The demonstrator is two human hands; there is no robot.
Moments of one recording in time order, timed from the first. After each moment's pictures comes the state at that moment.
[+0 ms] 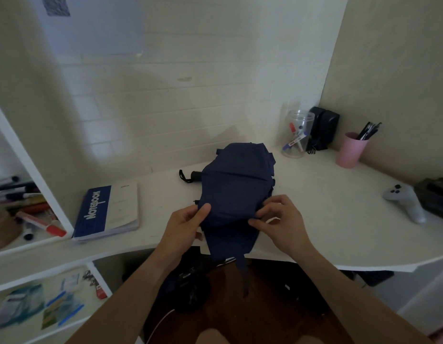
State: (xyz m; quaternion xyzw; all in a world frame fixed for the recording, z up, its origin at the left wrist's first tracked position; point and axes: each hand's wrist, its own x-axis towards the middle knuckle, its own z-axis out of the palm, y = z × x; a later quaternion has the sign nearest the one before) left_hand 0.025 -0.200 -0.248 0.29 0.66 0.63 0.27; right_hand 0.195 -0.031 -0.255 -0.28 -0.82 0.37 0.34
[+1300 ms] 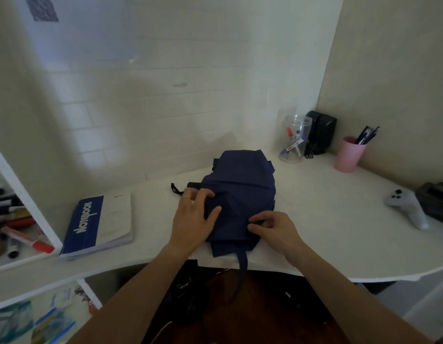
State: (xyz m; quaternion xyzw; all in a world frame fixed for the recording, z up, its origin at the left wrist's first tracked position) left_hand -0.018 -0.135 -0.270 0.49 0.78 0.37 -0.09; right_hand 0.175 -0.009 -0.262 -0.38 -0.78 0.44 0.24
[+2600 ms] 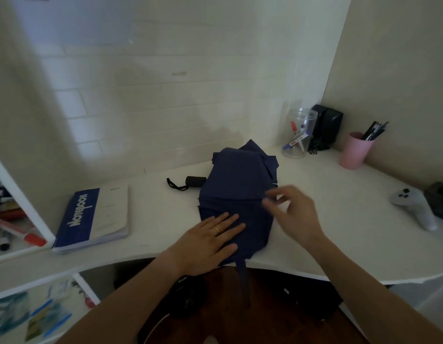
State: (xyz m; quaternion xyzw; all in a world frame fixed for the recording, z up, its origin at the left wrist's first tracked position) left_hand -0.002 -0.149 -0.301 0.72 0.70 0.04 0.02; right_hand 0.189 0.022 -0.249 -0.31 -0.83 0.27 0.37
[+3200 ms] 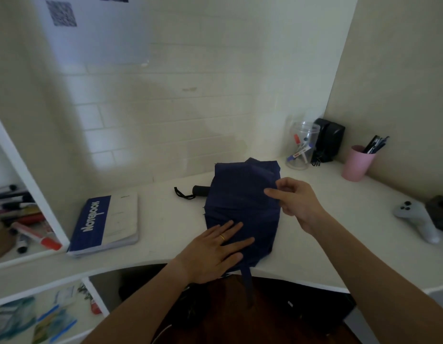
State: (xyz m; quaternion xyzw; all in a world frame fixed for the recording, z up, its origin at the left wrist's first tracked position) left_hand 0.002 -0.155 -0.299 0.72 0.69 0.05 0.00; right_hand 0.170 0.029 -0.189 -0.32 -0.66 0.61 0.31
